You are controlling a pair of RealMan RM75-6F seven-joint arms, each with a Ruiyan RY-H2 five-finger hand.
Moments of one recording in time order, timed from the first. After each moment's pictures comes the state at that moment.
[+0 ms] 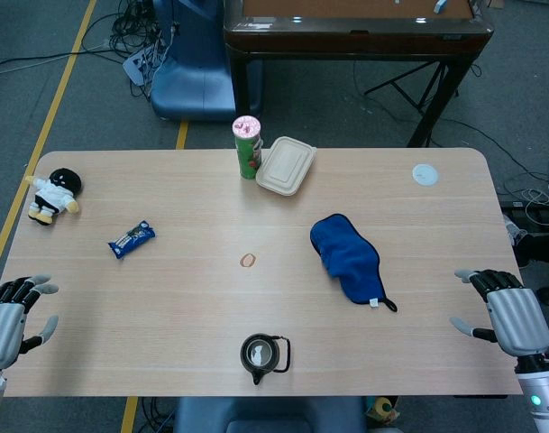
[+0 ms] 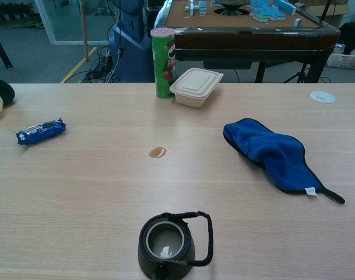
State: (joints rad) left arm -0.10 -1.15 -0.06 -1.57 1.51 1.52 0.00; right arm 0.10 -1.07 0.03 -1.65 -1.58 1.46 -0.04
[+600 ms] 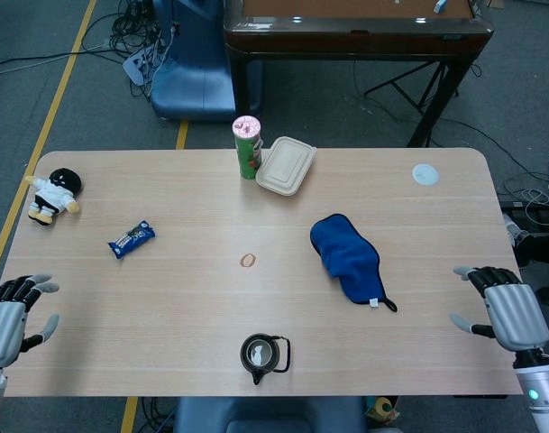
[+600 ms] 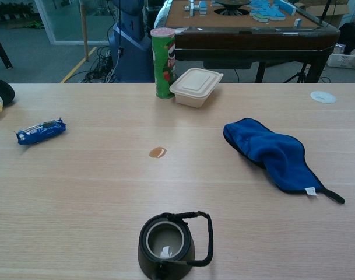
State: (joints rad) left arm -0.10 -1.14 -0.06 -1.57 1.51 1.51 0.00; right arm 0.13 -1.05 0.04 -1.68 -1.54 1.41 -0.08
